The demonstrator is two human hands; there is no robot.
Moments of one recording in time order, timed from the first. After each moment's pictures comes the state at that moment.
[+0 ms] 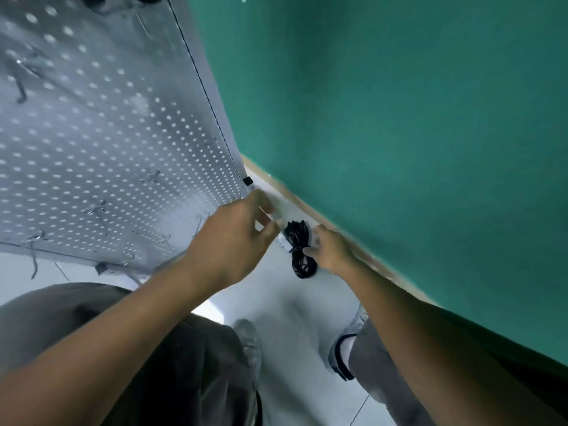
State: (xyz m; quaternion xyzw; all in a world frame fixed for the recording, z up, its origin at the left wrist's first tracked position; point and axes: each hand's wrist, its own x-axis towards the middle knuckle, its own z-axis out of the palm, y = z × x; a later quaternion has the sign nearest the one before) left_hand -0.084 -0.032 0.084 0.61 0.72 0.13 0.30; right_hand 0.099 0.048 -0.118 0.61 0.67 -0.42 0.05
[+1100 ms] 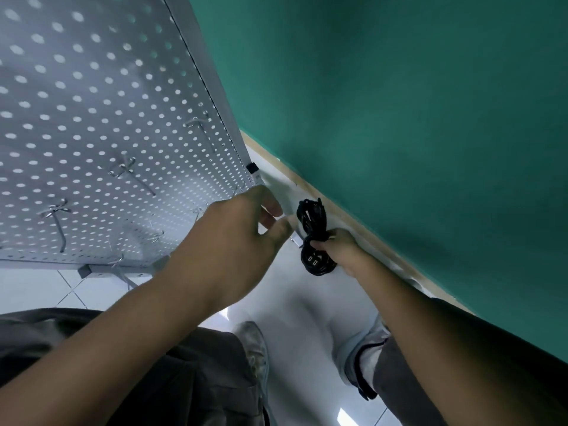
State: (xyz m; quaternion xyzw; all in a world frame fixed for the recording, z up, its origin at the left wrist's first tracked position) left_hand -0.093 -0.008 0.062 0.55 0.74 0.12 0.36; right_hand 0.085 0.073 -0.212 0.67 0.41 -0.61 -0.05
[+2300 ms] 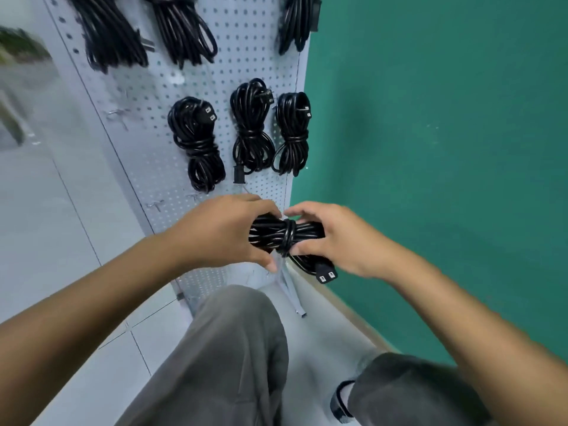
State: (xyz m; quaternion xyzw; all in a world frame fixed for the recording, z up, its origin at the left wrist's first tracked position) left_hand -0.185 -0.186 0.318 0.77 0.62 0.12 0.06; right_hand 0.033 -0.120 0.320 0.35 0.86 -0.35 -0.15
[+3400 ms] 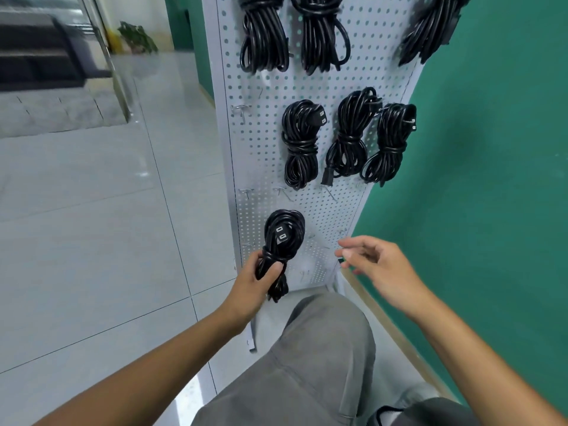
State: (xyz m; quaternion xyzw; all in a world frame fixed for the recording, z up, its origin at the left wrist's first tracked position) left_hand -0.223 -0.271 0.165 0.33 0.62 0.59 0.40; right_hand -0.016 -0.136 0.249 0.38 0.73 -0.53 -0.23
